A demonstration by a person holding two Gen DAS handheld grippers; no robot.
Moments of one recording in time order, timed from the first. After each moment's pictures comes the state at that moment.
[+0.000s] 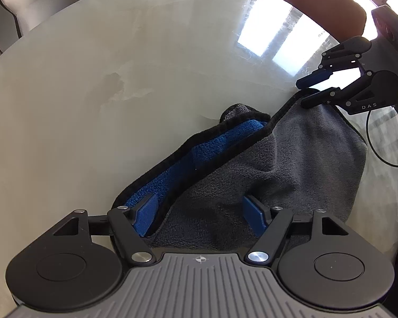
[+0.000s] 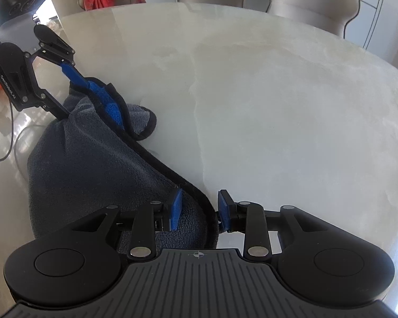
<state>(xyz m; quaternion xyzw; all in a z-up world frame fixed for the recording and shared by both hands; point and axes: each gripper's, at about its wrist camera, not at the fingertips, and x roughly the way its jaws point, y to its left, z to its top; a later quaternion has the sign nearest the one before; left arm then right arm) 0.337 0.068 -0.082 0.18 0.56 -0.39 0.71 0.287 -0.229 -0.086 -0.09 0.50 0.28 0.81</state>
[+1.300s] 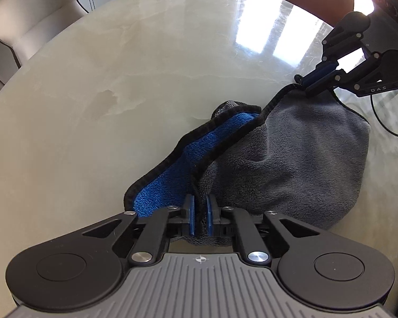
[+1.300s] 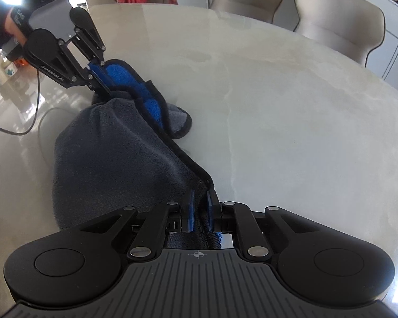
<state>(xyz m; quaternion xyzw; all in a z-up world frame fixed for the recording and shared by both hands) 0.317 0.066 -0.064 0.24 0.51 -0.41 0.72 0.269 -0.201 -0.084 -0.15 0.47 0.33 0.81</state>
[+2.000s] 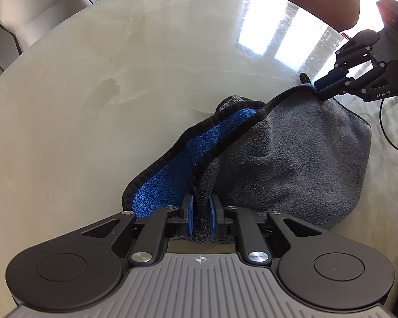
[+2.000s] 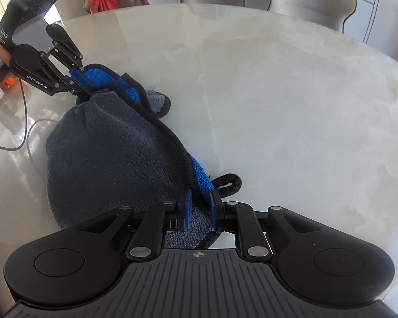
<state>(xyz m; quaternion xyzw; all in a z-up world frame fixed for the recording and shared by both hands) 0.324 0.063 -0.080 0.22 0.53 -0.40 0.72 0.264 -0.219 -0.102 -0.09 0.49 0.28 0.82</state>
